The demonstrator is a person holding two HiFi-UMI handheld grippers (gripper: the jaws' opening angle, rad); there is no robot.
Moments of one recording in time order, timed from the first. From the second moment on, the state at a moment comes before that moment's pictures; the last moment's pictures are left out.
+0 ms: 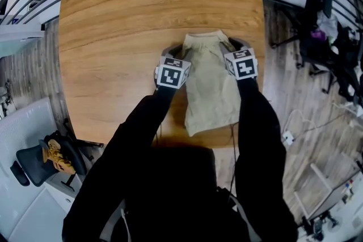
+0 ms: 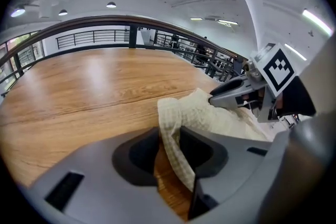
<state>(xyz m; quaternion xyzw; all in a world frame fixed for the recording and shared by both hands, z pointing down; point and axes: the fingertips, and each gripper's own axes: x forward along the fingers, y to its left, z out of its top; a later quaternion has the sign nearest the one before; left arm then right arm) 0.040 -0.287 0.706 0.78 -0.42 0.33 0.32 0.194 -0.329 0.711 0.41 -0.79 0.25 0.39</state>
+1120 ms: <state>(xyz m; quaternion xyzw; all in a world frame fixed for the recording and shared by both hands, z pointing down) 0.067 -0.217 0.595 0.85 -0.41 0.28 0.15 0.198 -0.247 0.597 0.40 -0.85 0.10 0.34</state>
